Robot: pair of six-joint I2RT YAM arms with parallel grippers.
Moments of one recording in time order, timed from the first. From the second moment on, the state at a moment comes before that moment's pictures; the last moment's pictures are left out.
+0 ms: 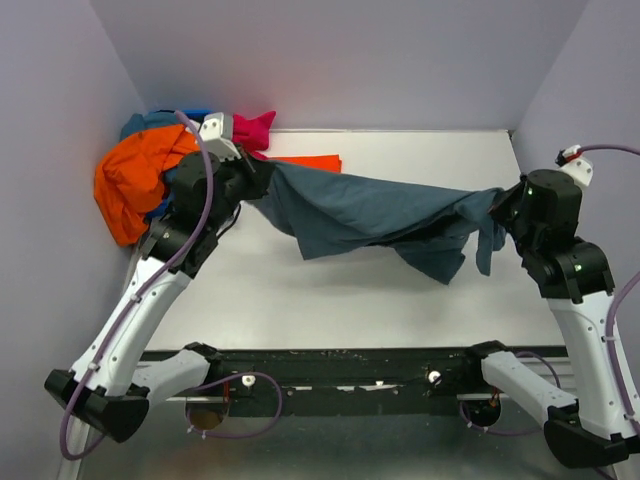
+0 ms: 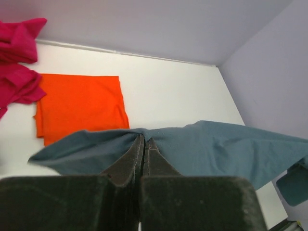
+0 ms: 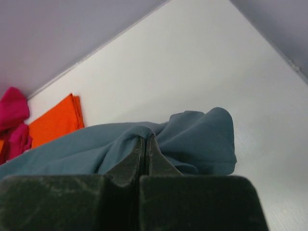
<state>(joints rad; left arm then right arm) -0.45 1.08 1.25 -0.30 -0.04 -0.50 0.22 0.92 1.35 -0.83 0.49 0.58</state>
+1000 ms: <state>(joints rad) -0.24 1.20 1.07 -0.43 -0.22 -0.60 0.35 0.97 0.85 -0.66 -0.33 0.47</state>
